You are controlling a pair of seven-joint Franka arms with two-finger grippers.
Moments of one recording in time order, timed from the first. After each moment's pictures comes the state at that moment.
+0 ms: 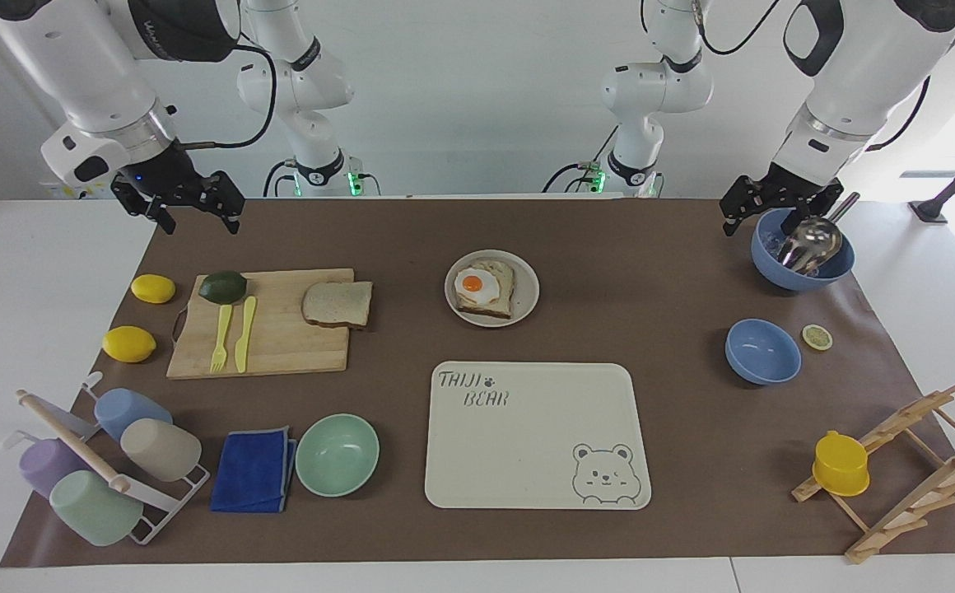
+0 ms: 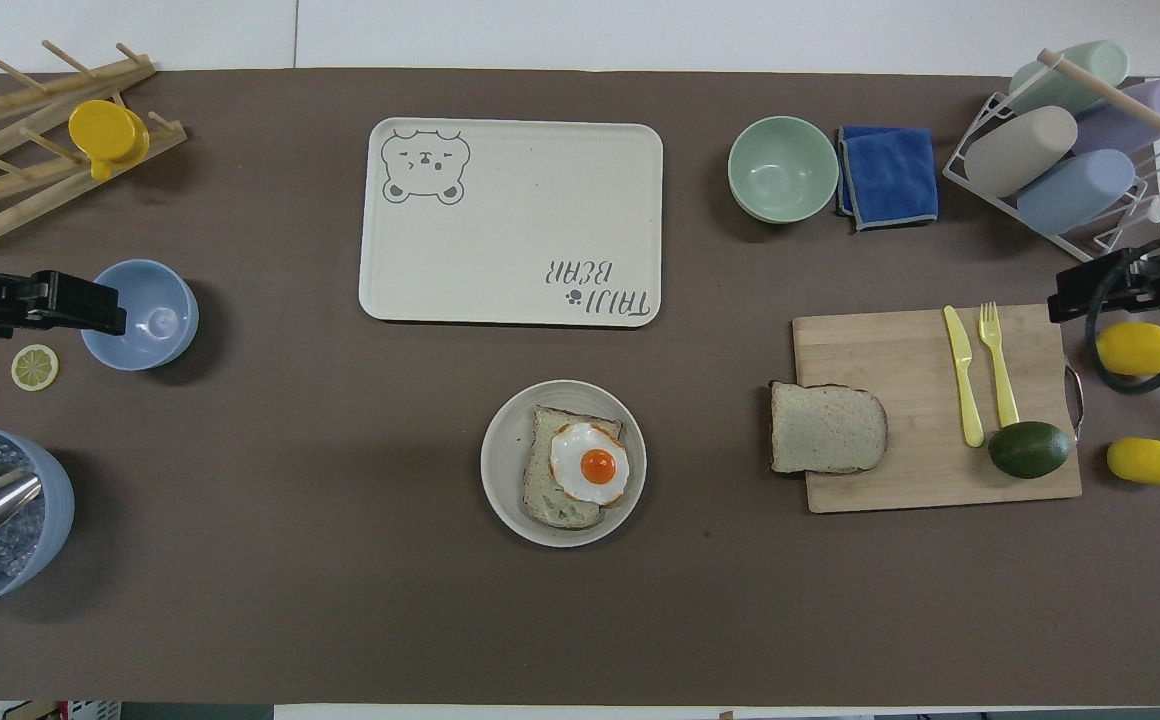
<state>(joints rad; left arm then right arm) -0.07 -0.05 -0.02 -1.68 -0.02 1.61 -0.02 0.10 0.02 -0.14 -1.56 0.02 1.51 0.01</state>
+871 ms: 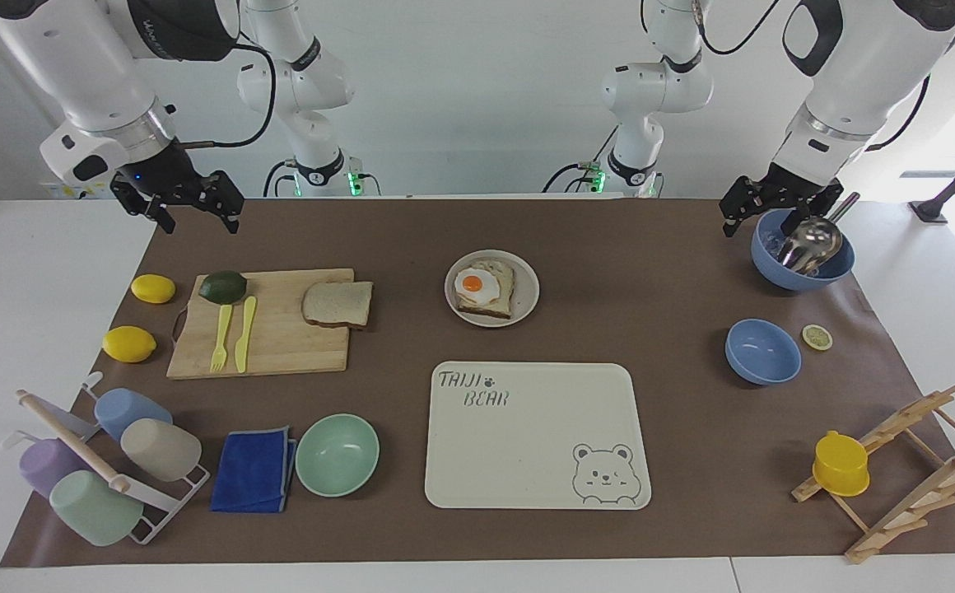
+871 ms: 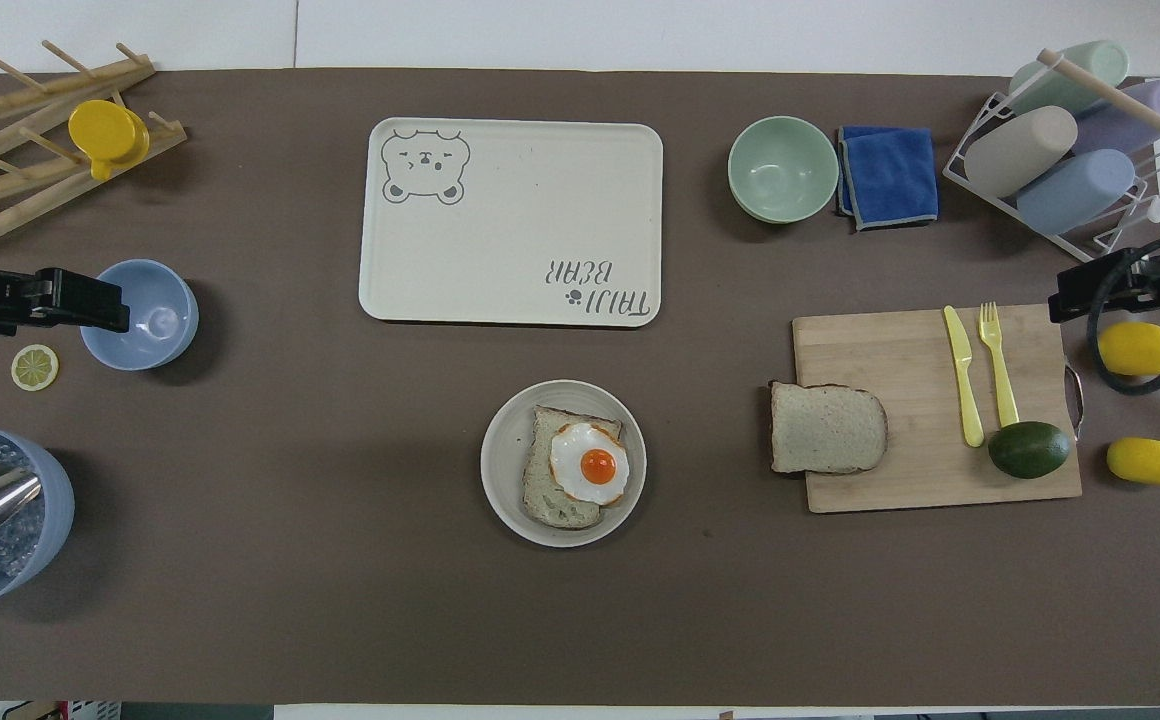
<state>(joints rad) -0.07 -0.05 -0.03 -1.68 -0.02 1.62 -0.04 0.10 0.02 -0.14 -1.56 0.05 1.51 0.01</state>
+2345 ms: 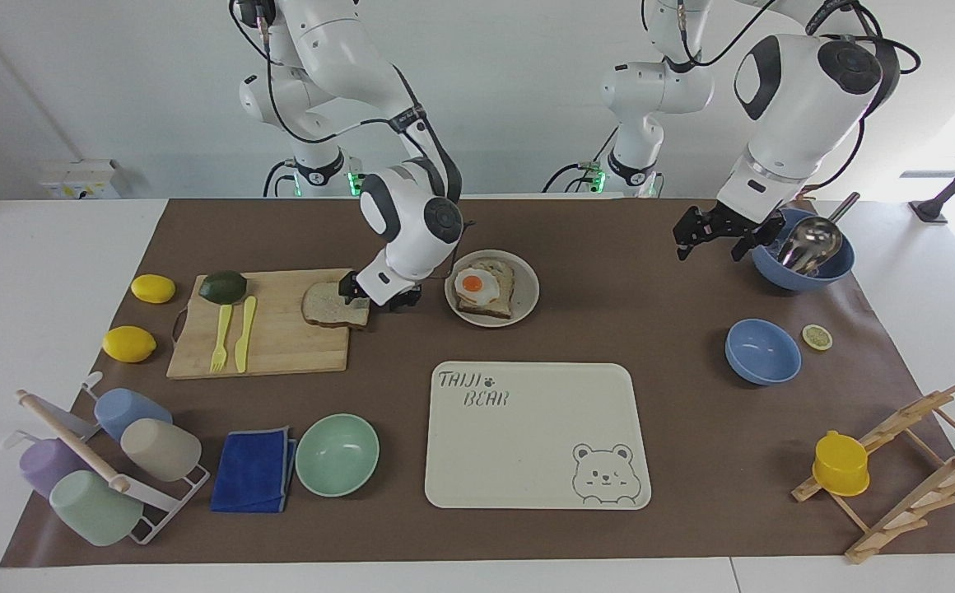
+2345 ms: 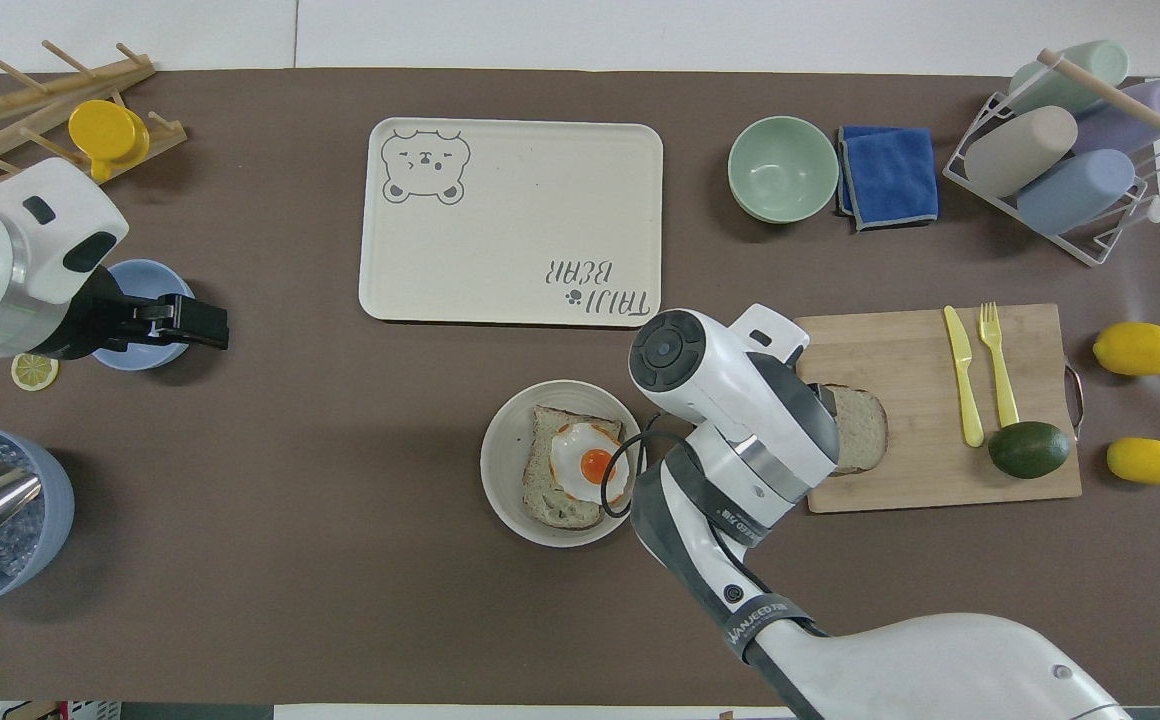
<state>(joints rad) -0.13 -0.06 -0.04 -1.84 -0.06 1.76 -0.08 0.62 0.30 -0.13 -2.01 -0.36 1.89 0.60</state>
